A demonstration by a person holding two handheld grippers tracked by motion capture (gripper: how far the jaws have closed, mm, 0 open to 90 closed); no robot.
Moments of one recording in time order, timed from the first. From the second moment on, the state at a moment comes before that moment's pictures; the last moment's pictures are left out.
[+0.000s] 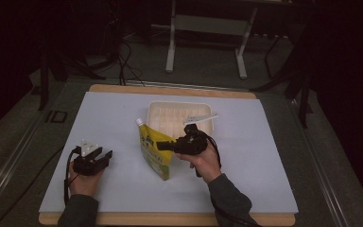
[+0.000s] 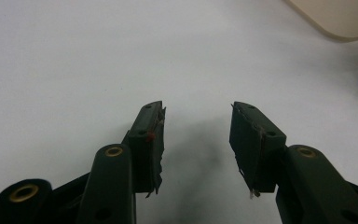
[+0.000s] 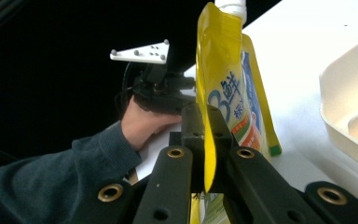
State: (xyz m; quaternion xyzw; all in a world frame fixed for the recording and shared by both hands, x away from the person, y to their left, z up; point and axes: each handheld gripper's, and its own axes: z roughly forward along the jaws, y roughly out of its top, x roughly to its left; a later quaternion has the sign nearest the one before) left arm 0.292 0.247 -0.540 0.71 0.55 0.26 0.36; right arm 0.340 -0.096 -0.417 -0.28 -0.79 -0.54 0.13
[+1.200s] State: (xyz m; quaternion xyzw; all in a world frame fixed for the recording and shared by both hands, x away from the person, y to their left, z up) left arm 0.292 0.246 -0.540 0.71 0.54 0.26 0.36; right arm 0.340 -0.105 -0.391 -0.29 -0.73 -0.61 0.08
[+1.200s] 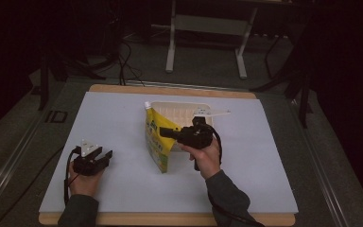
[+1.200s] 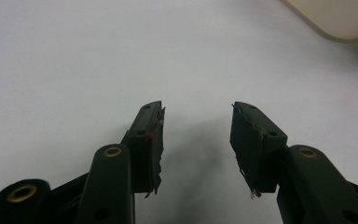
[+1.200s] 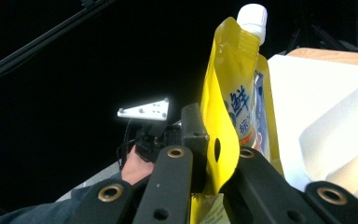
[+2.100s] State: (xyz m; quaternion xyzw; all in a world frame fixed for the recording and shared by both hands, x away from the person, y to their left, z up) left arm 0.292 0.247 -0.540 0.71 0.55 0.26 0.36; right arm 0.347 -0.104 -0.380 -0.31 -0.71 -0.63 0.02
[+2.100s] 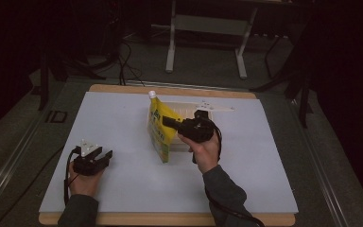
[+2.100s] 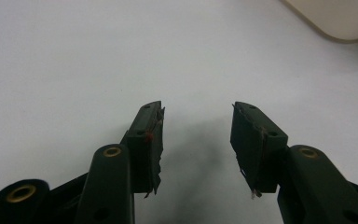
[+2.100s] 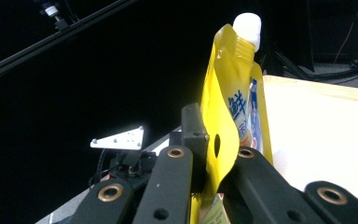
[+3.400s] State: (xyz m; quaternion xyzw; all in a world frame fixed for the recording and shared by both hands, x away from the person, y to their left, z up) left arm 0.292 0.247 -0.540 0.71 0.55 0.26 0.37; right arm 0.370 -0.076 -0.375 -0.33 -0.69 -0.65 -0.01
